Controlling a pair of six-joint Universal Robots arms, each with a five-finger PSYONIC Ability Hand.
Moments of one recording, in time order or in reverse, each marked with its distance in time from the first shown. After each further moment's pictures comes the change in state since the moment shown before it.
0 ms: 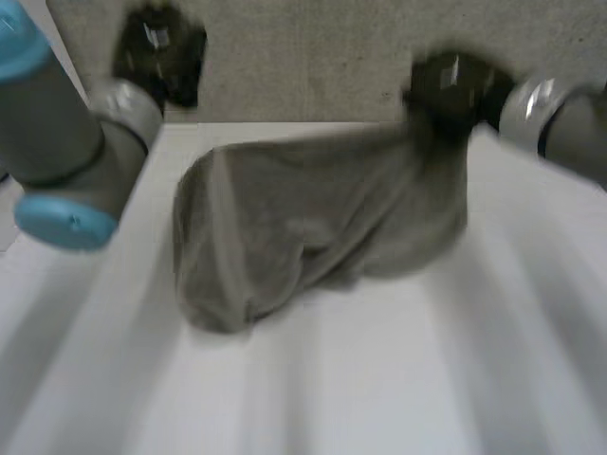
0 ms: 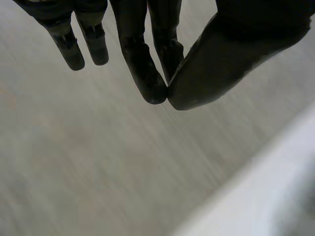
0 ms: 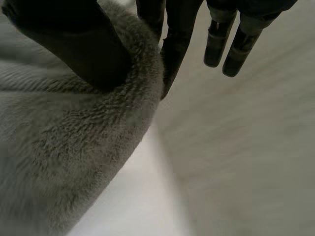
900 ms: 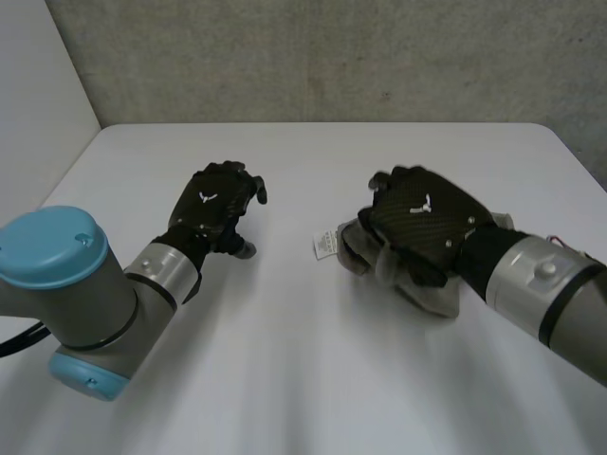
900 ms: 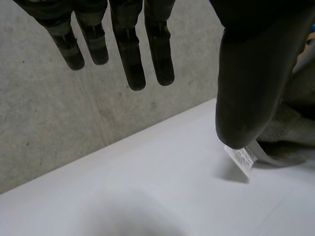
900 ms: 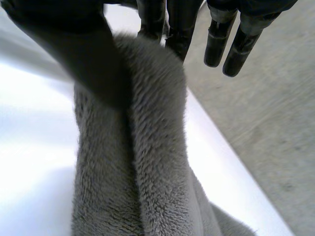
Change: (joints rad) left arm -0.016 0.048 -0.671 0.379 0.201 -0.276; right arm 0.102 -0.513 0.972 -0.313 -0.027 0.182; left_hand -0.708 -0.722 0.000 0.000 -0.769; right_hand -0.244 -0.242 0.000 0.000 -0.249
